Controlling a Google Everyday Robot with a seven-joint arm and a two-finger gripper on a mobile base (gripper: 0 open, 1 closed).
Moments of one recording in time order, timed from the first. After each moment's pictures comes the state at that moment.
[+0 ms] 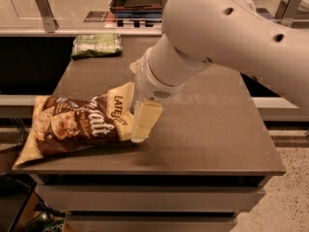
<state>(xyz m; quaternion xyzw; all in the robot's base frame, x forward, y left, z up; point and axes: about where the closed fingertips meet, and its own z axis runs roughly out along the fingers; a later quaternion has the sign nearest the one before) 0.493 0.042 0.891 -0.72 0.63 0.04 0.29</state>
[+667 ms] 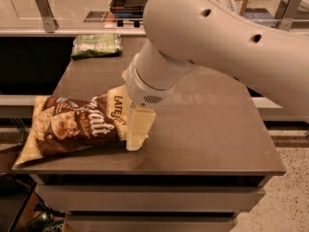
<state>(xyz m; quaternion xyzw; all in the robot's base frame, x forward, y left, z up) 0.475 0.058 0.881 -0.74 0.62 0.04 0.25</state>
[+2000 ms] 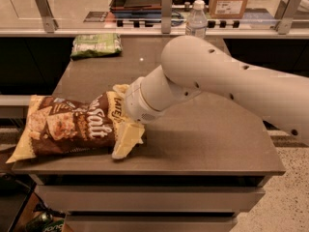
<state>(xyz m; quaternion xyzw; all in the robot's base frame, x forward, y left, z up) 0.482 0.098 0.825 -0.71 0.60 0.17 0.32</state>
